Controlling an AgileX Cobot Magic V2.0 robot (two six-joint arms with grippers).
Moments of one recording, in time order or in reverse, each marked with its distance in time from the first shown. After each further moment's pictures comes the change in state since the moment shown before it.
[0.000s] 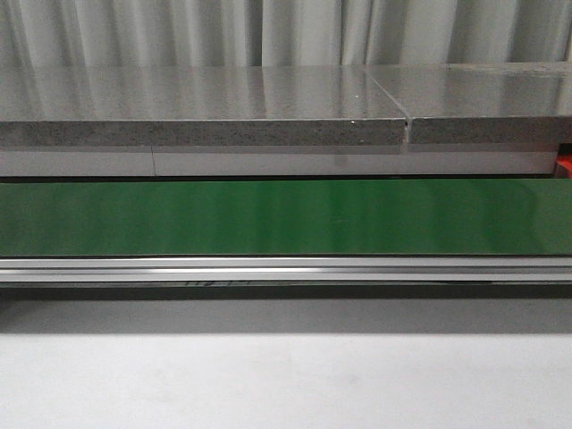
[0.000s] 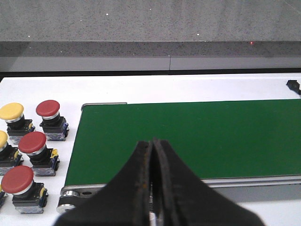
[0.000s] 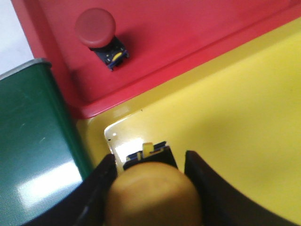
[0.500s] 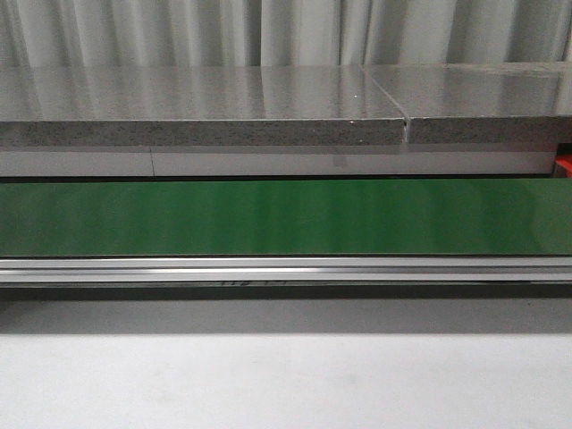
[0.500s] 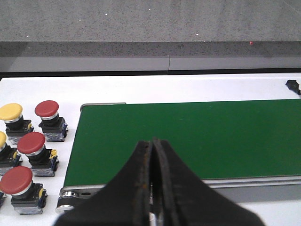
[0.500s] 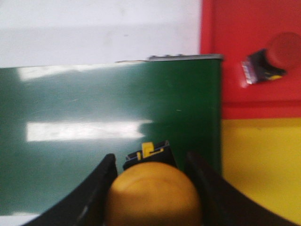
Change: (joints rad) left arm 0.000 0.000 0.000 0.000 0.000 0.000; right arm 0.332 -0.002 -0.148 0.002 0.180 -0.042
